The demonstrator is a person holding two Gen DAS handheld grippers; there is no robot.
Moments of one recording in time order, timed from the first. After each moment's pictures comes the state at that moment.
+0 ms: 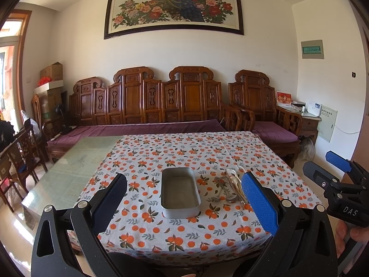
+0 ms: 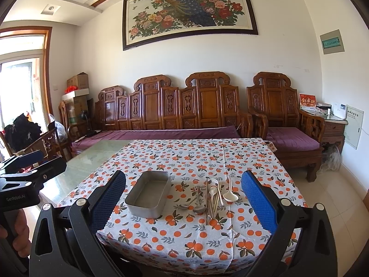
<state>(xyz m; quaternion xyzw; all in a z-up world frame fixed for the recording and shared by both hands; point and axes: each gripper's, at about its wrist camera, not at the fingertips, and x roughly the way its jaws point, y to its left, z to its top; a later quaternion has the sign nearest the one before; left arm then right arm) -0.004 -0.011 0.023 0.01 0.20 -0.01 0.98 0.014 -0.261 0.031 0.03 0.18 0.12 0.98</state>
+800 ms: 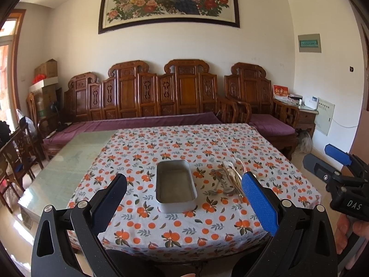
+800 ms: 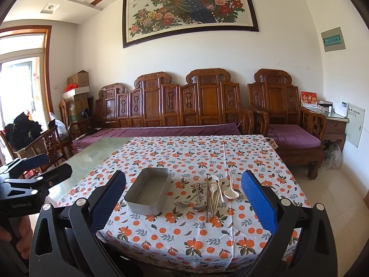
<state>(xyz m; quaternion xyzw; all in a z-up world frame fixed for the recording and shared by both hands) 0.008 -0.015 0.006 0.01 0.23 -0.02 0.97 0.016 -0.255 0.029 0.03 0.19 0.12 0.97</state>
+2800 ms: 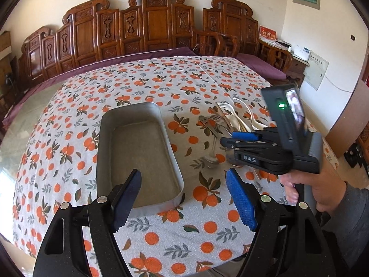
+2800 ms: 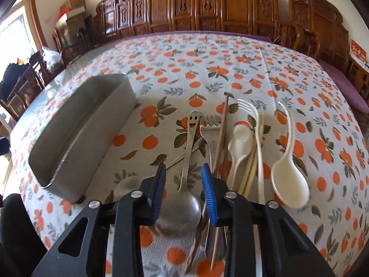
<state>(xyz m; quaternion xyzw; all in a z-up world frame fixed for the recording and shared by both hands) 0.197 -0.032 -0.148 0.03 0.41 -0.12 0.90 0.320 -0.215 -0.233 -0.04 0.47 0.20 0.86</state>
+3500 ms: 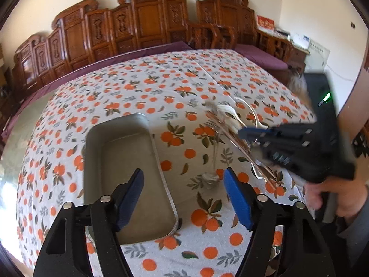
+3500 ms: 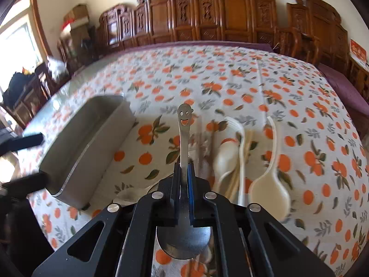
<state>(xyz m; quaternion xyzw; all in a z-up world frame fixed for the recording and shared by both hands) 0.247 -0.064 -0.158 0.07 0.43 -0.13 0.89 0.319 -0.258 -0.197 0.01 0.42 0.21 0.88</state>
